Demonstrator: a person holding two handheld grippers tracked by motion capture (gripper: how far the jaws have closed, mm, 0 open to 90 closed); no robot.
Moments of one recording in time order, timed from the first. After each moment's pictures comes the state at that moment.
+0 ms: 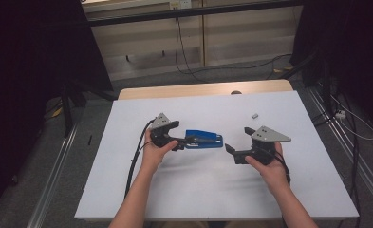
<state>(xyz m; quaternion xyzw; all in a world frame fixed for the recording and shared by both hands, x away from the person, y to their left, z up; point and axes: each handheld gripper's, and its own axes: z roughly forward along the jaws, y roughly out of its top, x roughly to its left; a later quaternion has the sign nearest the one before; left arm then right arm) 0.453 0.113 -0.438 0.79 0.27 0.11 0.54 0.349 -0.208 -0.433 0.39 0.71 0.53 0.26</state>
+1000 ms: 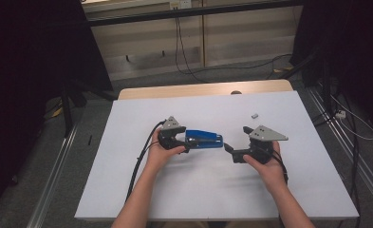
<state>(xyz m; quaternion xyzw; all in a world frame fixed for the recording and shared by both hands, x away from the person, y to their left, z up) 0.459 0.094 -0.459 0.84 0.24 0.09 0.48 0.353 -0.205 -0.436 0.39 0.71 0.52 0.26</state>
